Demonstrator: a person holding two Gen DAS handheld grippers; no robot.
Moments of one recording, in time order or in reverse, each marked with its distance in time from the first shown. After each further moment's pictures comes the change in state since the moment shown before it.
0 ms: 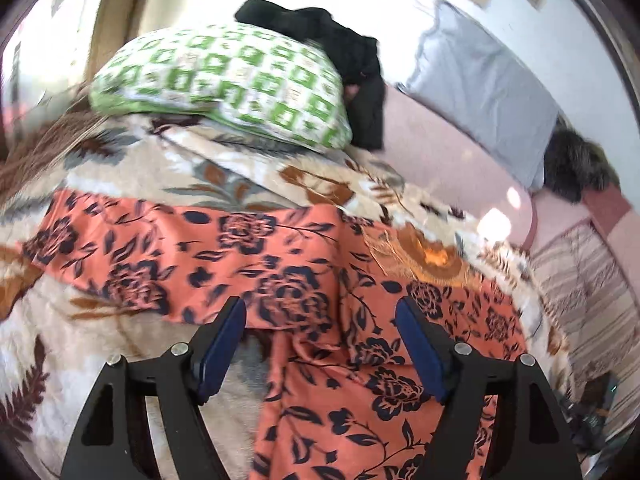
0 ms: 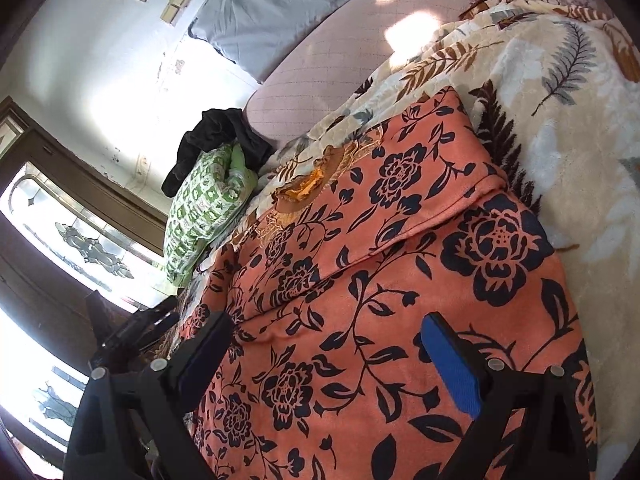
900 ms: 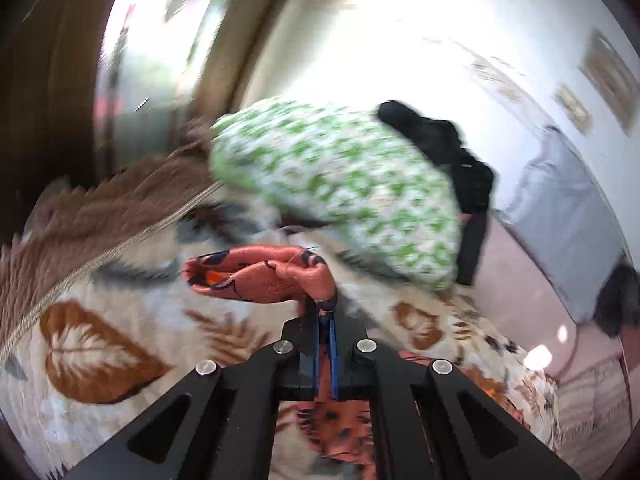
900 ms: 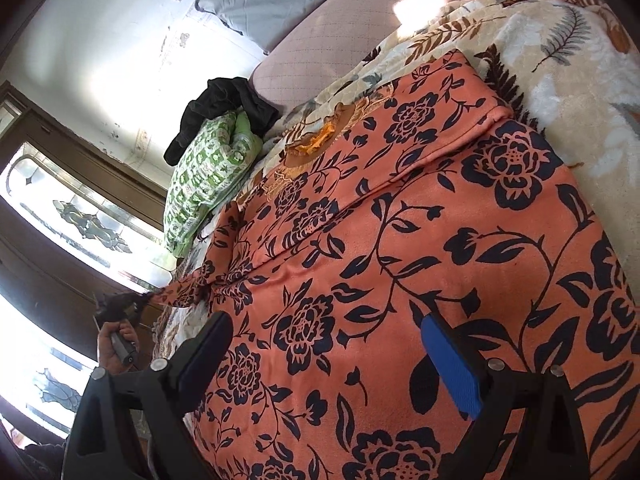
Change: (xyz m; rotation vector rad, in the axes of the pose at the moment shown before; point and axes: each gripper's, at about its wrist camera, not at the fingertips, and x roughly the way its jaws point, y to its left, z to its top) left arm -0.042 0.033 0.114 -0.115 -0.234 0.170; right arm -0.009 0.006 -0.043 0.025 0.042 0.015
